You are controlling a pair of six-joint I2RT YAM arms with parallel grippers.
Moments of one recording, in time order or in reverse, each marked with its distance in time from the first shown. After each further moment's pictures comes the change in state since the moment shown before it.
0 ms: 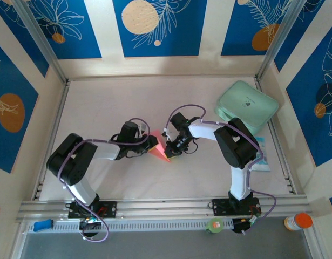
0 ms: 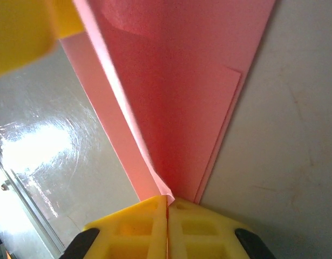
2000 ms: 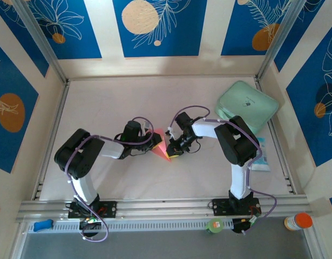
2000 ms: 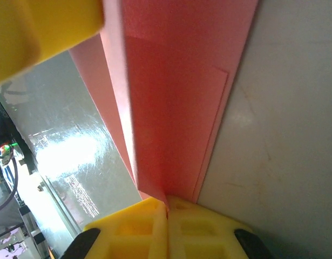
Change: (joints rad) left arm -0.017 0.090 0.029 0.161 0.023 -0.044; right arm -0.059 0.026 -0.025 0.033 -0.114 0.046
